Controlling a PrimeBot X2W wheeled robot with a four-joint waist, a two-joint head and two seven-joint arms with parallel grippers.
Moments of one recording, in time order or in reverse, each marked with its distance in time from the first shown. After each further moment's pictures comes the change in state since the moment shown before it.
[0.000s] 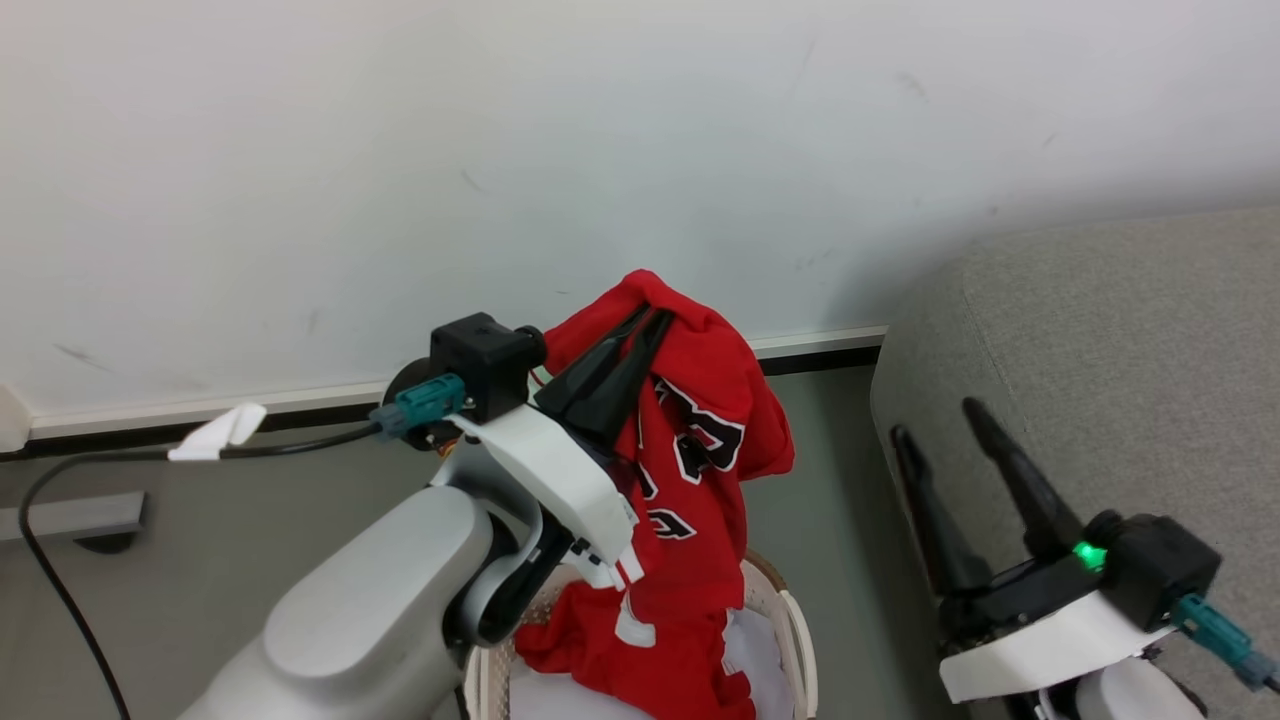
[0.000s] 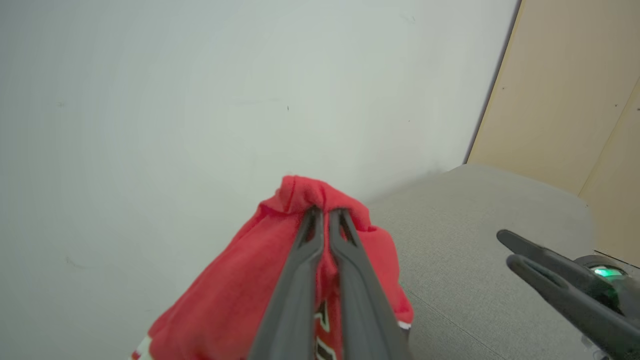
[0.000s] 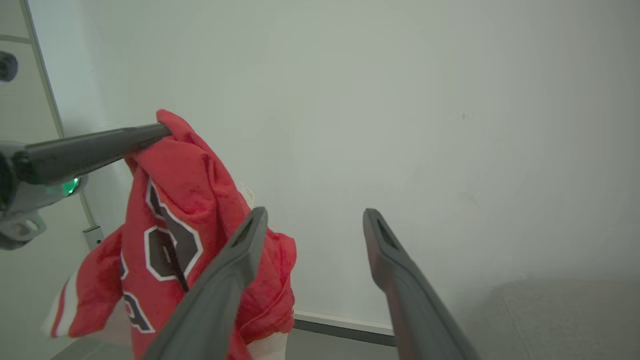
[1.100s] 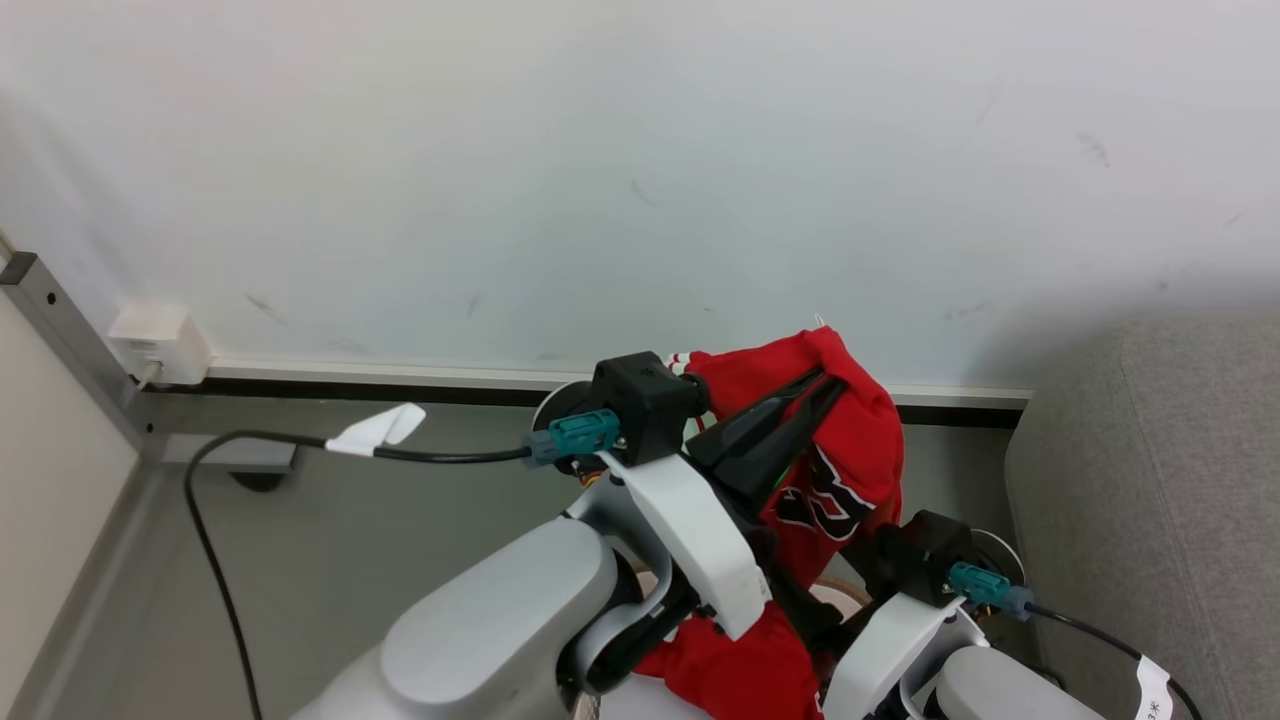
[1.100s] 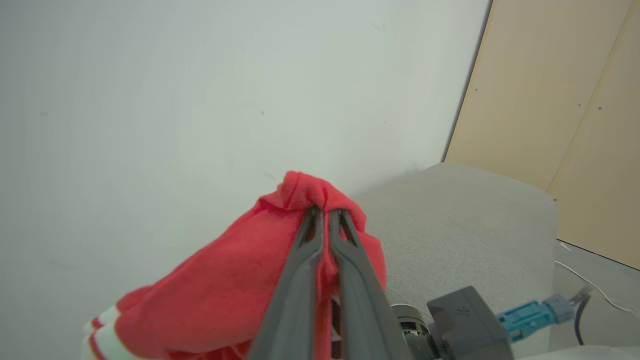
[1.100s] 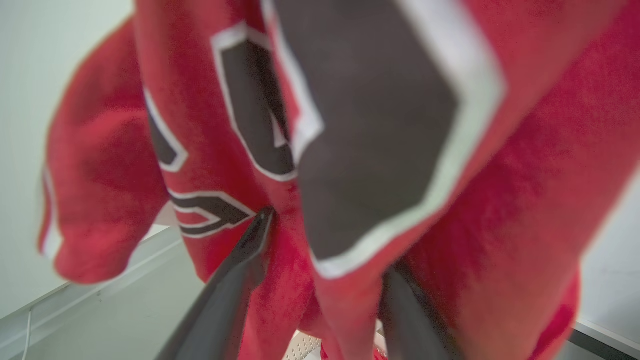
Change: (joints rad) left arm -0.031 -0.125 -0.118 -0.034 -0.010 -0.059 0.047; right arm -0.280 0.005 0.536 0.442 0.220 0.000 0.000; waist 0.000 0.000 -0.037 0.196
